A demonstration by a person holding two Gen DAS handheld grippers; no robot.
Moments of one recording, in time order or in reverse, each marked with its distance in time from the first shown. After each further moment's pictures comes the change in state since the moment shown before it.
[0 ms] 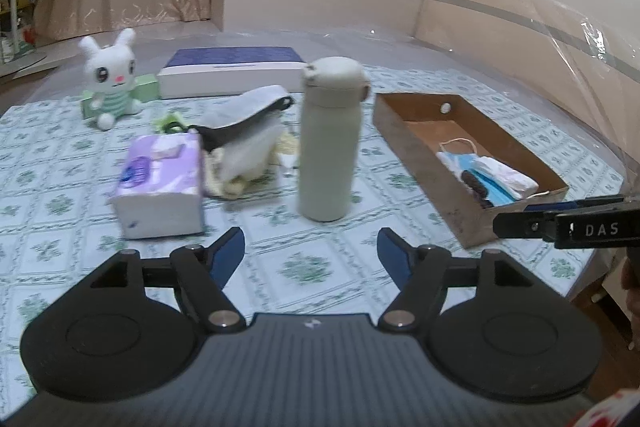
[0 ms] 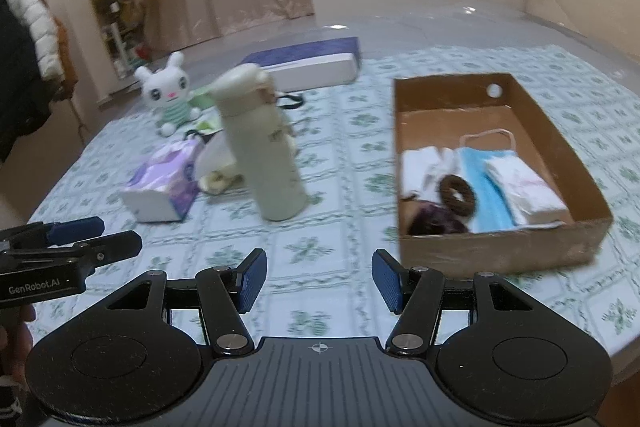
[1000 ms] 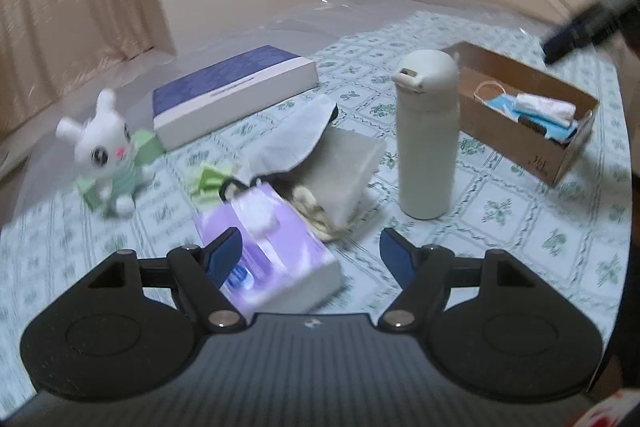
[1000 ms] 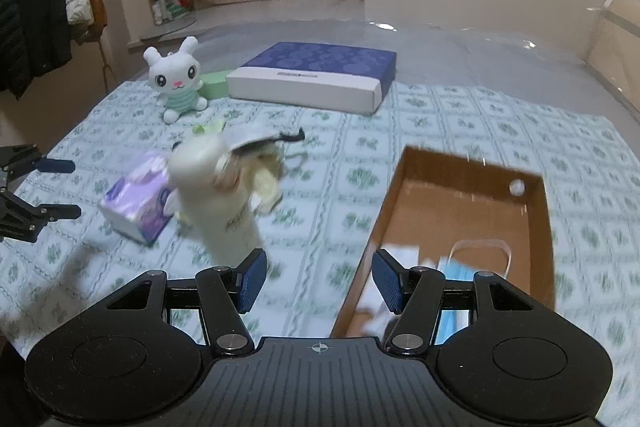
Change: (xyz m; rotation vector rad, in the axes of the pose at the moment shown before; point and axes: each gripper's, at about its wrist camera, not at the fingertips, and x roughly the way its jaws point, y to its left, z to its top) left arm 0.045 0.120 0.069 0.376 0.074 -0.070; right arm 0.053 -0.051 0.144 -0.247 0.127 0.063
